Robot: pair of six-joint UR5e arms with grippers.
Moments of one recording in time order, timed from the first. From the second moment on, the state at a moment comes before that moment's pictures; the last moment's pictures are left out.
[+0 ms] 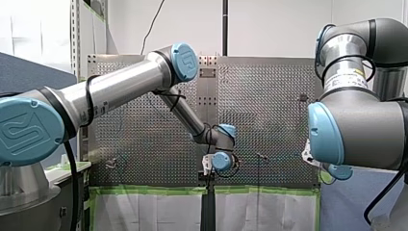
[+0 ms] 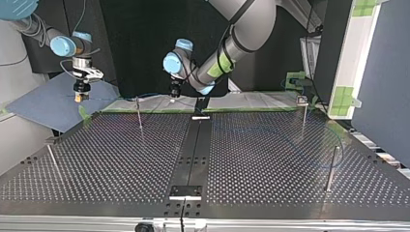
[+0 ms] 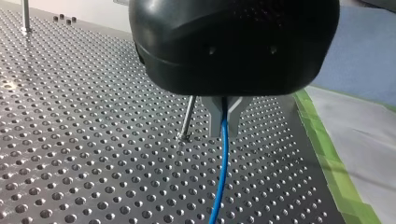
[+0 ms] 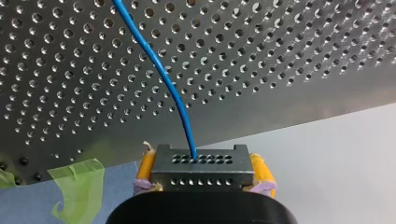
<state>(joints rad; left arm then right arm) -0.74 -2.67 -1.19 -2.64 -1.97 -1.77 1.46 -0.66 1.74 -1.12 1.26 1.83</state>
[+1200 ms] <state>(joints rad) -0.70 -2.70 -1.15 -2.65 -1.94 -1.77 1.46 -0.62 1.70 -1.10 1.26 1.82</state>
